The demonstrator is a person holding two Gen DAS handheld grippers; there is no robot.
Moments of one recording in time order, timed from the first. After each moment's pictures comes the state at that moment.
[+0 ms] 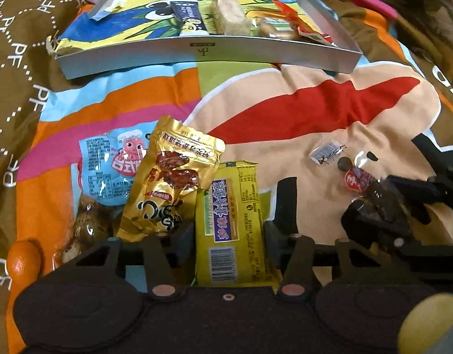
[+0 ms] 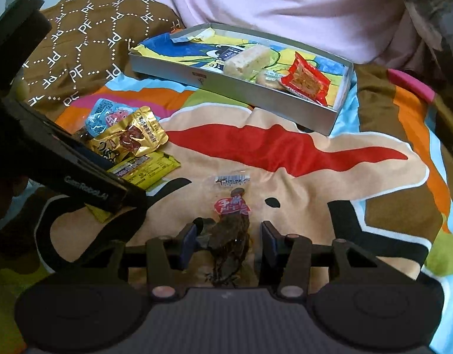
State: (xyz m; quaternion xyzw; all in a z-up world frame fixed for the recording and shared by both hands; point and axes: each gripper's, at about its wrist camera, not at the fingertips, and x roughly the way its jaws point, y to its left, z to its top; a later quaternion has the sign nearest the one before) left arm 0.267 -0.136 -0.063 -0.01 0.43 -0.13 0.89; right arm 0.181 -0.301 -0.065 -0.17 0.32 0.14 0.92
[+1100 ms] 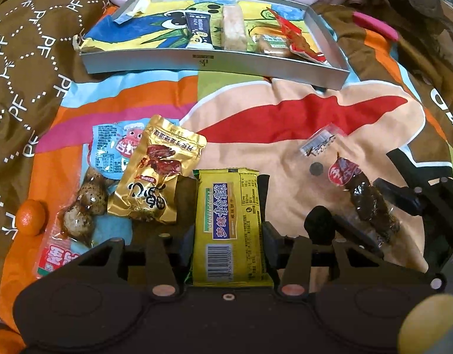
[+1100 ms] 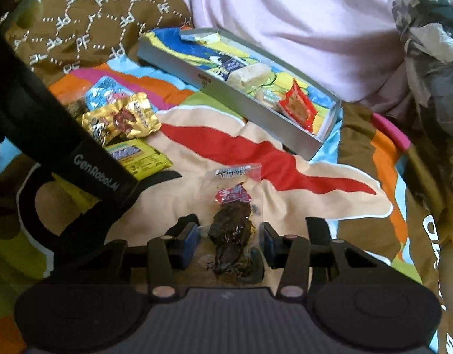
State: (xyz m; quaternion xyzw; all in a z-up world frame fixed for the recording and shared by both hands) left arm 0.232 -0.154 -0.043 -0.05 0.42 -0.09 0.90; right arm 0.154 -0.278 -0.065 -0.28 0.27 0.09 0.92
